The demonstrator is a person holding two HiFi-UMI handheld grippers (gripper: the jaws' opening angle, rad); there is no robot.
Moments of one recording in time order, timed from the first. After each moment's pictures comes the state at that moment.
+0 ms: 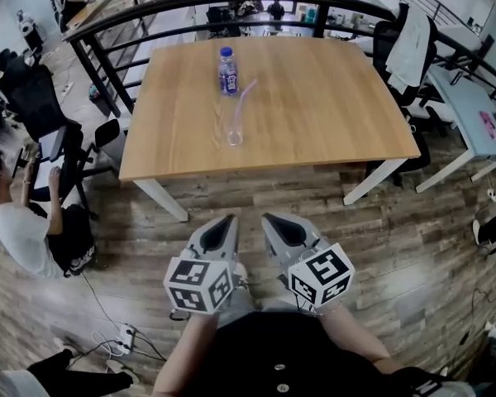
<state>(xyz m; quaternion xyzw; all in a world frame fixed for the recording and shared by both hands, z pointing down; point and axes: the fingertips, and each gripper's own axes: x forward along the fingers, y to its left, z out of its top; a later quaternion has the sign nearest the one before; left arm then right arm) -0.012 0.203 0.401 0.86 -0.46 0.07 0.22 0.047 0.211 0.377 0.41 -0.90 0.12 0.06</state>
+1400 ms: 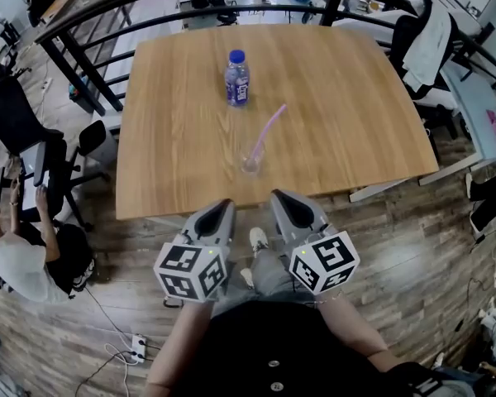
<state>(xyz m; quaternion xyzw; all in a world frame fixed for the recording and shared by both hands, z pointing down) -0.069 -0.009 0.420 0.86 -0.42 0.07 0.27 0.015 -0.012 0.387 0.49 -0.86 0.15 0.04</state>
